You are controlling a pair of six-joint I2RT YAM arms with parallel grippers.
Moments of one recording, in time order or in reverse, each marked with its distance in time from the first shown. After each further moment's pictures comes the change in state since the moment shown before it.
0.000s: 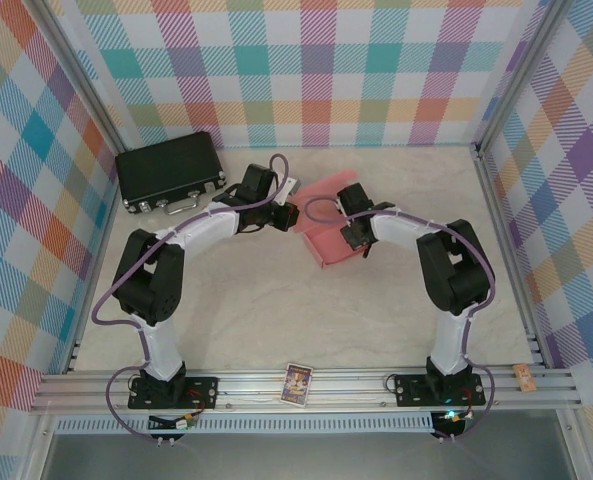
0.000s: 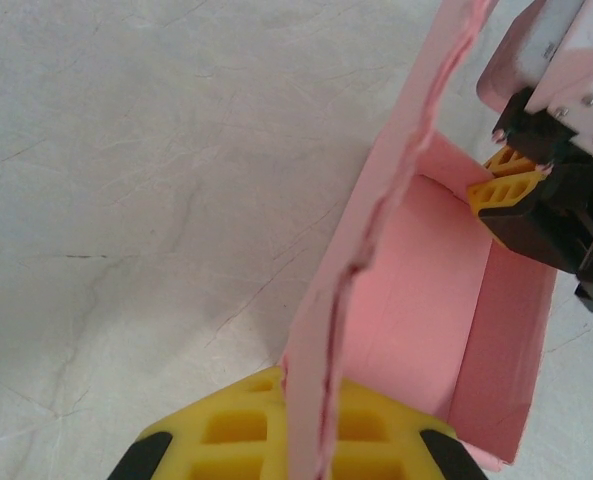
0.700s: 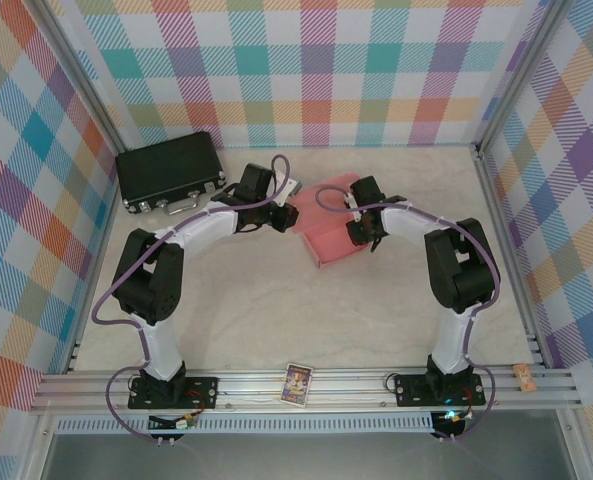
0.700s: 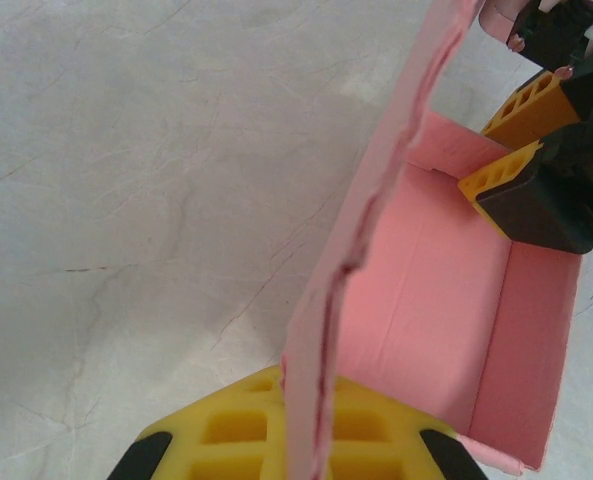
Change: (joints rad) left arm 0.010 0.001 0.000 -0.004 0.034 0.090; right arm -0.060 -0.003 0.030 -0.042 -0.174 0.061
